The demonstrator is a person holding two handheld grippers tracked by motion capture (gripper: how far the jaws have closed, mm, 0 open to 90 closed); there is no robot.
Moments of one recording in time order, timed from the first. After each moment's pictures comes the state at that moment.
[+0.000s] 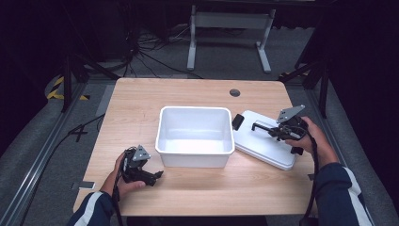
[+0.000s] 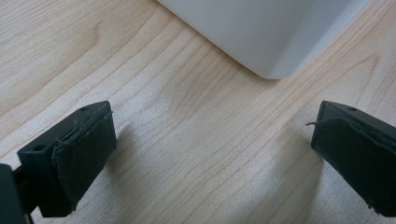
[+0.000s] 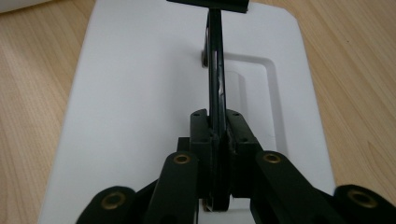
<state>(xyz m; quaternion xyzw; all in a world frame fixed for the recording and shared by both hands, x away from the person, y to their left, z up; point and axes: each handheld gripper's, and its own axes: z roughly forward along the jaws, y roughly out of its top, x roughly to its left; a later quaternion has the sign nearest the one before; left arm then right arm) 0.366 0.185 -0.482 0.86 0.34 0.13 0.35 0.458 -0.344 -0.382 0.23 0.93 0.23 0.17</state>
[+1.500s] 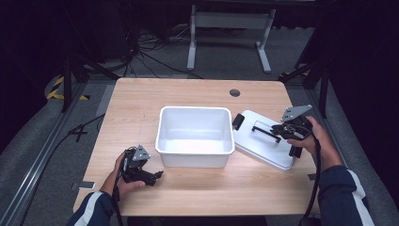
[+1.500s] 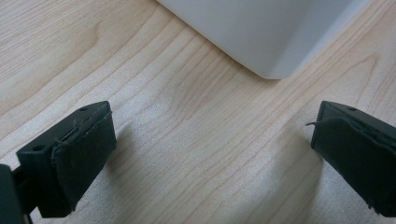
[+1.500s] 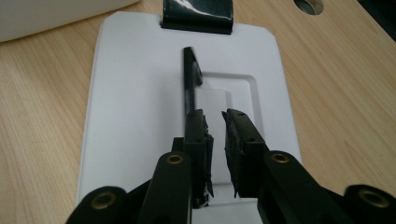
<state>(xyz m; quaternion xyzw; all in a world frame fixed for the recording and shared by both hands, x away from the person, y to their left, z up) 0.367 0.185 -0.482 0.86 0.34 0.13 0.35 0.447 -0.348 -0.369 0.25 0.91 0.26 0.20</state>
